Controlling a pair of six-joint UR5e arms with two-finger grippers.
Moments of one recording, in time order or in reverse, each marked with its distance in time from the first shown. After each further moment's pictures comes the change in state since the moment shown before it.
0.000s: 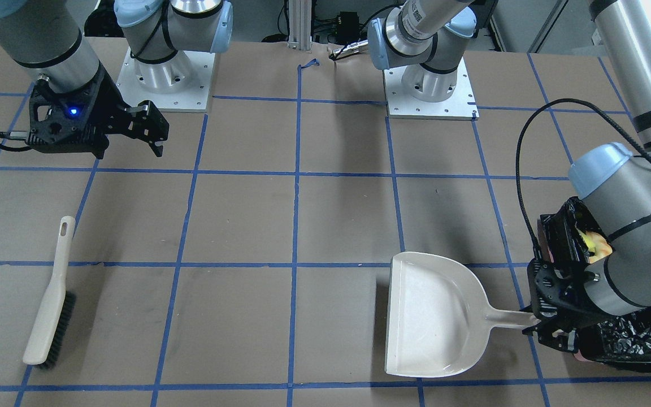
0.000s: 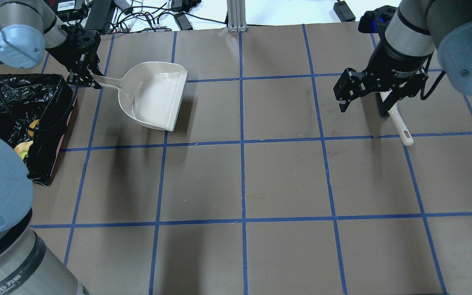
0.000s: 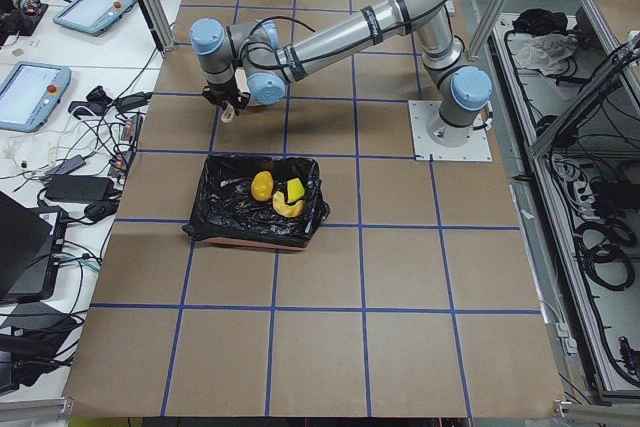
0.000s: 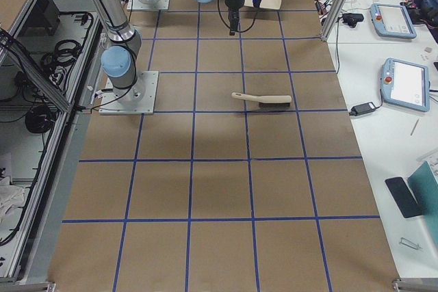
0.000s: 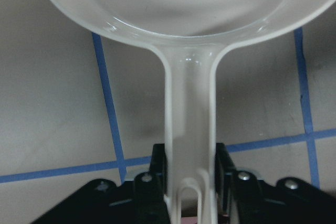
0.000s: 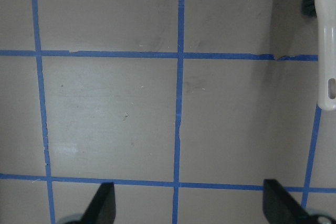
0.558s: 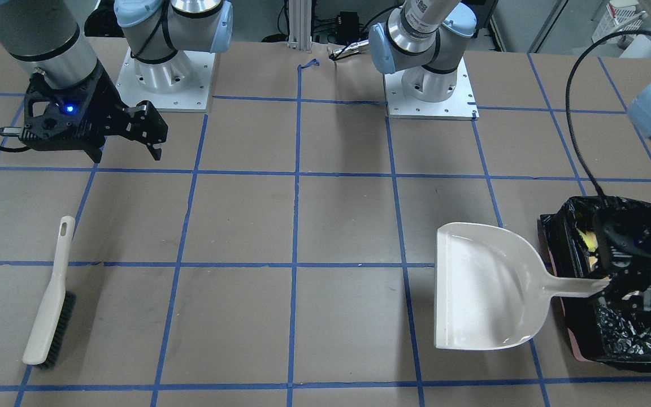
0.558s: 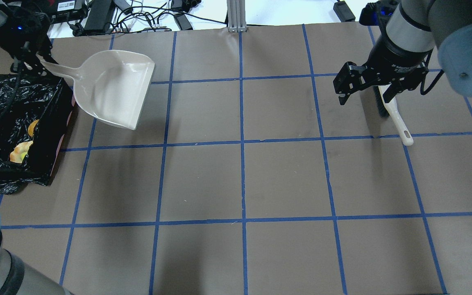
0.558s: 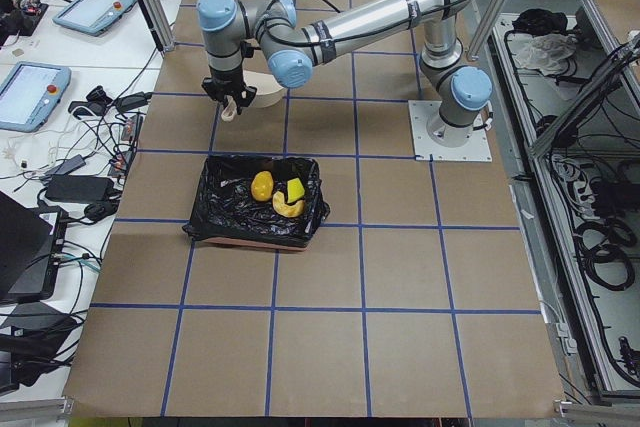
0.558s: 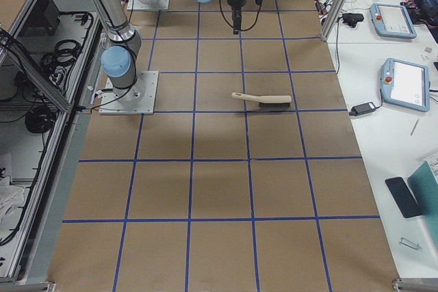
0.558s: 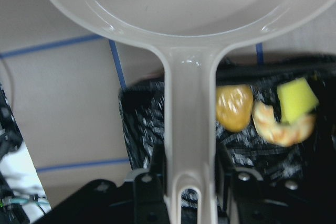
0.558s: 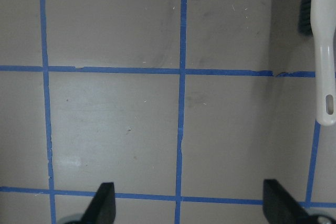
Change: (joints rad) left arm 0.077 0.133 0.010 -0.080 0.027 0.100; right arm 0.004 -0.003 -0.001 -0.040 0.010 0.001
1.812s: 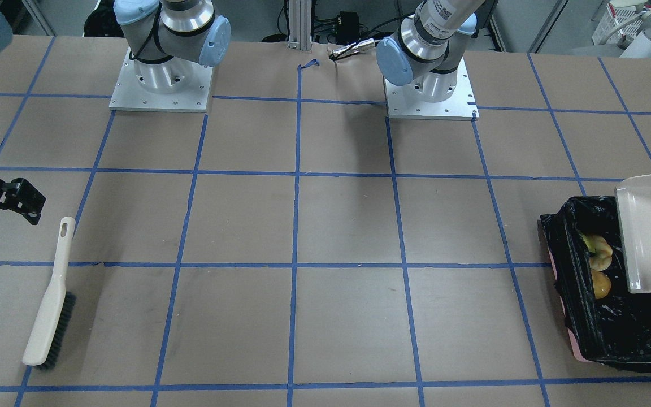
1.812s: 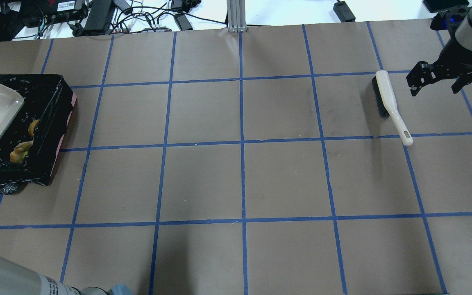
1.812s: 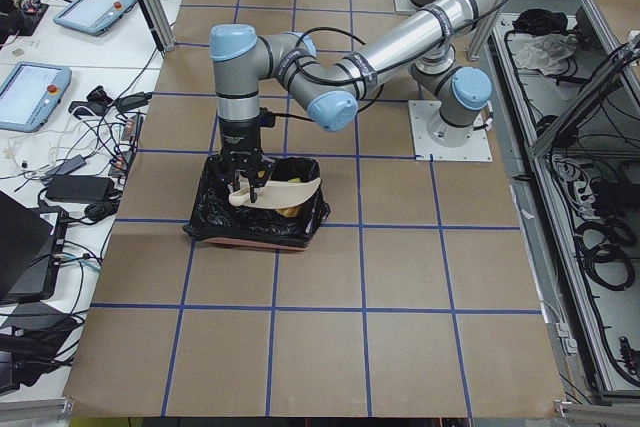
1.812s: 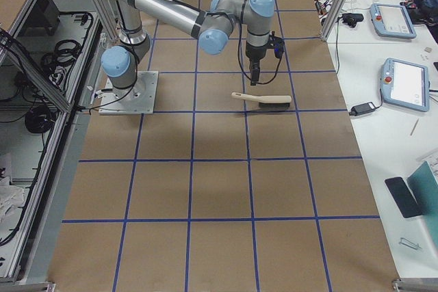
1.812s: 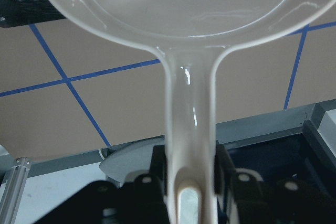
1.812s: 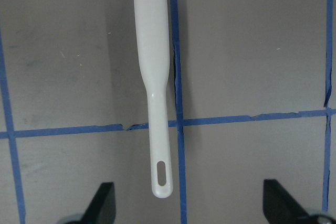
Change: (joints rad) left arm 0.290 0.075 0.055 0.173 0.444 0.388; right arm -0.280 0.145 0.024 -0.247 -0.130 -0.219
